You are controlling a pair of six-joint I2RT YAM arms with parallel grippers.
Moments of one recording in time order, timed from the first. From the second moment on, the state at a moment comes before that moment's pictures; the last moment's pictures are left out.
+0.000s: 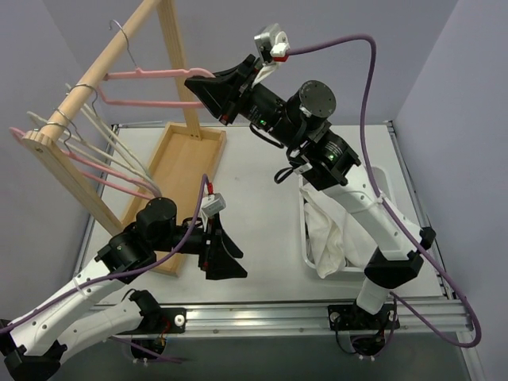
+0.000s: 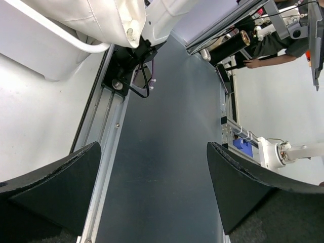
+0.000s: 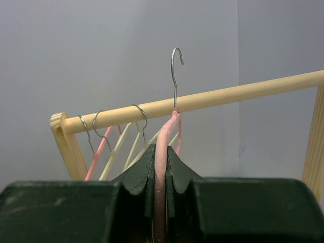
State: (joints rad) left arm -0.84 0.80 0.89 -0.36 0.73 -0.57; right arm 0.92 1.70 2.18 -0.04 -0.17 0.23
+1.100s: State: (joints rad) left arm -0.84 0.63 0.79 -0.34 0.68 -0.70; right arm 0.93 1.45 1.63 -0.25 0.28 0.41
